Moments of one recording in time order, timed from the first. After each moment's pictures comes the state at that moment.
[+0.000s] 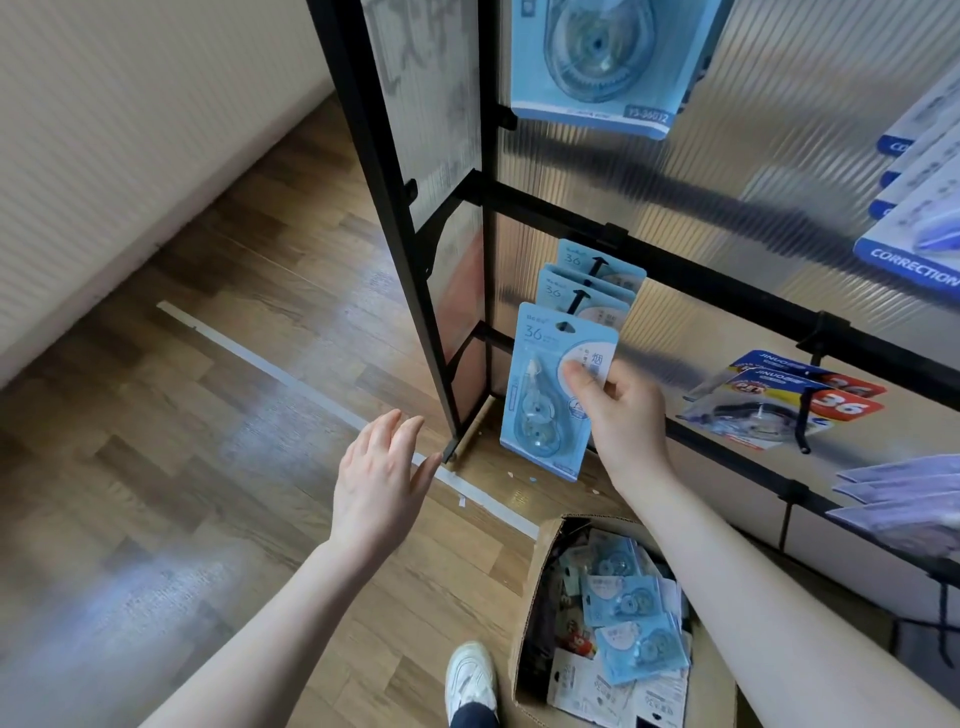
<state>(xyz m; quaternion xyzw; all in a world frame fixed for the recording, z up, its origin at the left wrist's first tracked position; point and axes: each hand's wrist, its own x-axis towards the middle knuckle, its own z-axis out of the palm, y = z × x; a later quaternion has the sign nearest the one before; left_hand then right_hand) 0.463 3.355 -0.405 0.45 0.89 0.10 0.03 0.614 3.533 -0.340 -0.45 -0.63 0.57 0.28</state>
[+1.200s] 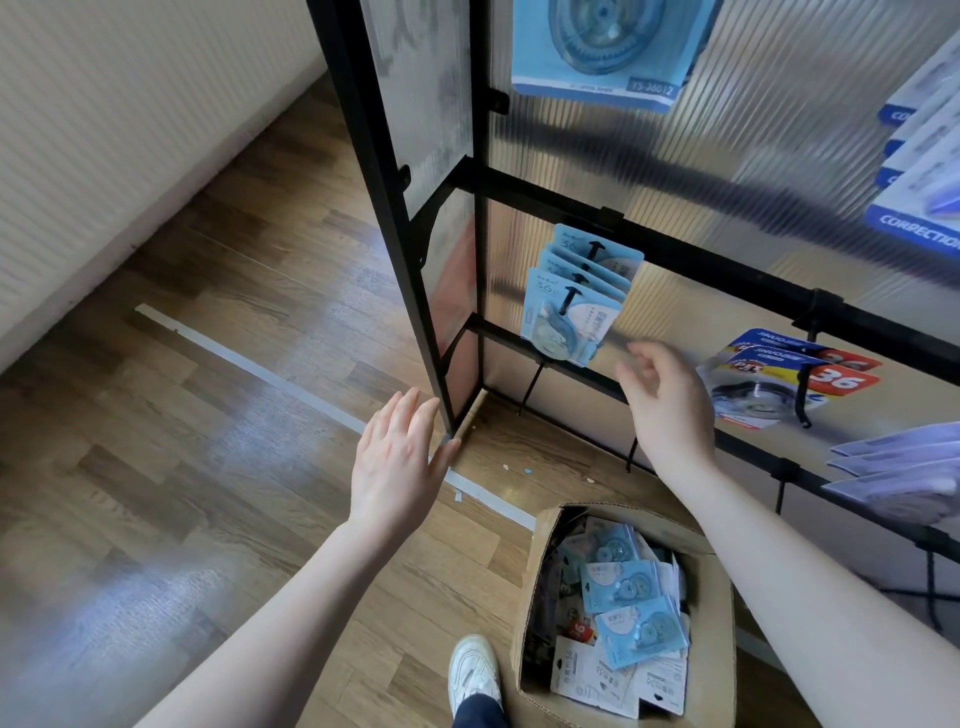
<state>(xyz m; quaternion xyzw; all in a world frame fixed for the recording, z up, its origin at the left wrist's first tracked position) 0.466 3.370 -0.408 0.47 0.87 0.12 0.05 0.648 3.557 -0.364 -0.51 -0.77 0.31 0.23</state>
